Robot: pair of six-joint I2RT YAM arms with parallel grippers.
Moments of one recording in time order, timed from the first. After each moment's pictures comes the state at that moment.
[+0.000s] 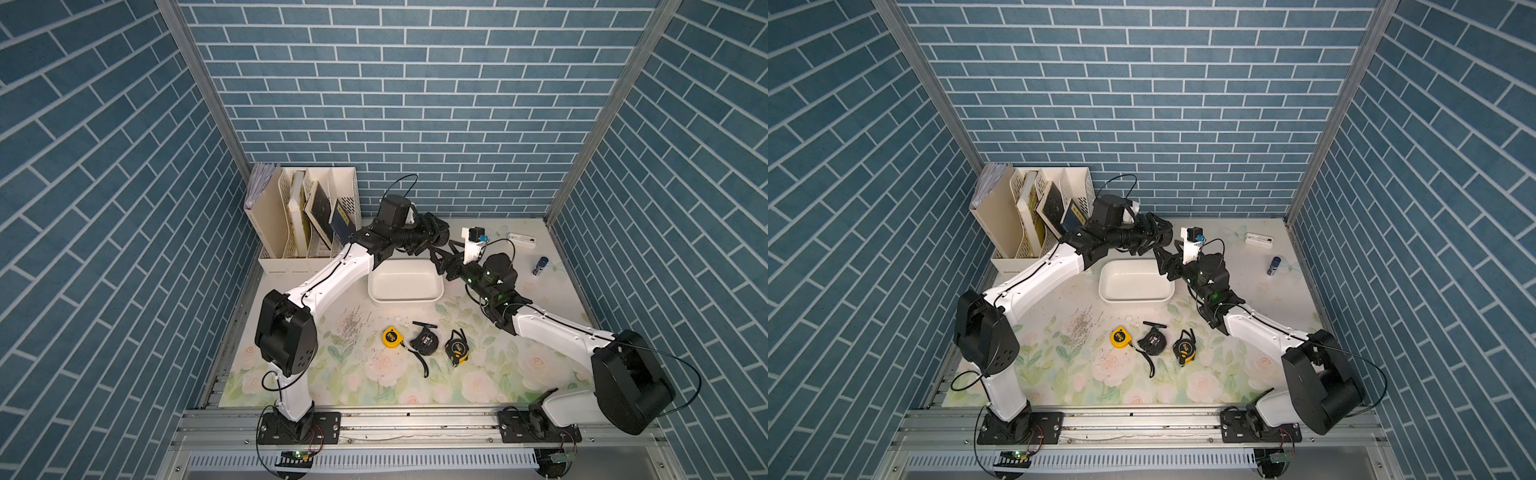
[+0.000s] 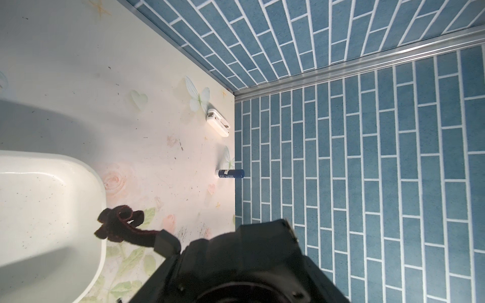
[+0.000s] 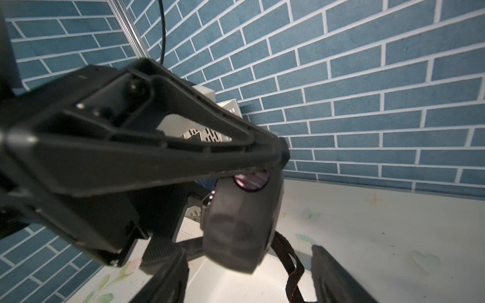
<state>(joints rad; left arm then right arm) -0.60 1.82 1.67 -0.28 0.41 -1.14 0.60 1.42 0.78 0.64 -0.12 0.32</state>
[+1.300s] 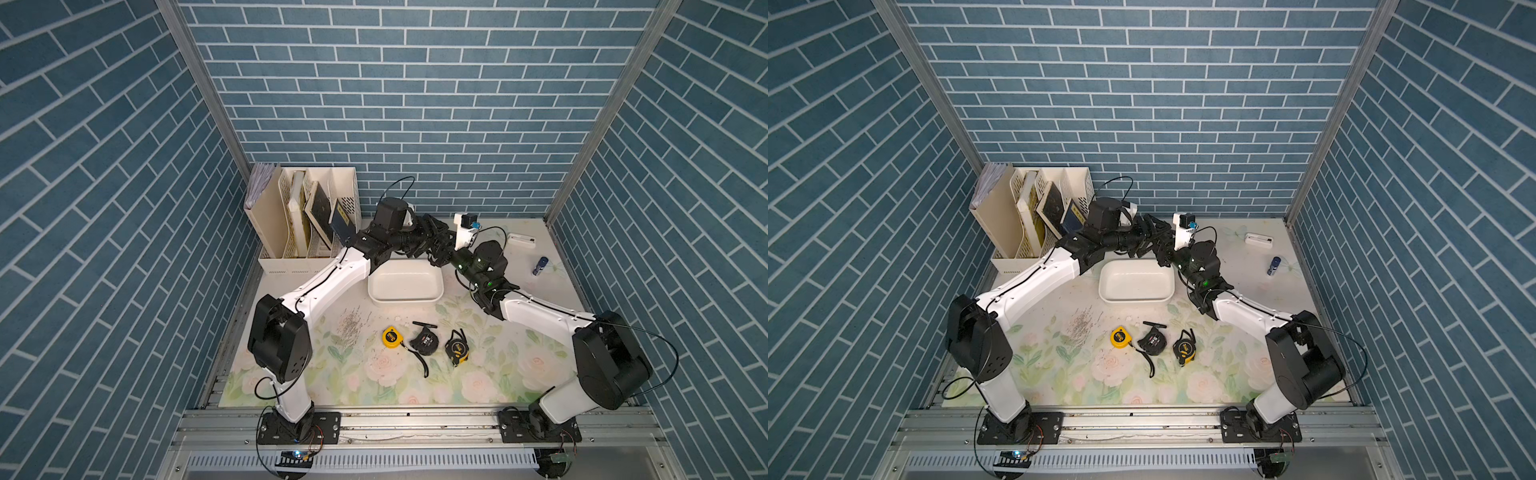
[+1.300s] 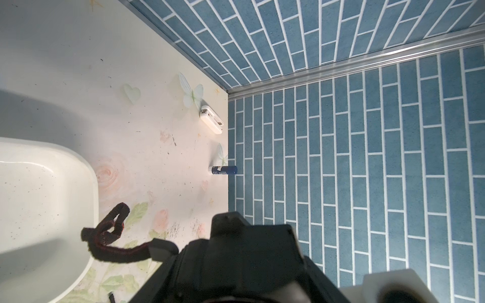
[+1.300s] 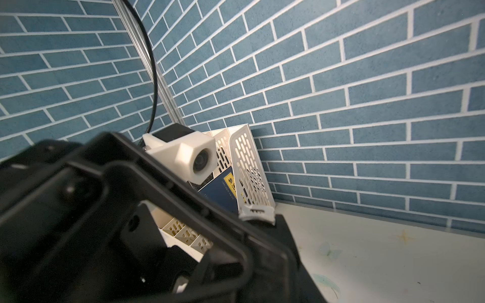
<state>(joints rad) -0.61 1.78 1.62 -0.24 0.42 -1.18 0.60 1.55 0.92 0.70 -0.14 0.34</state>
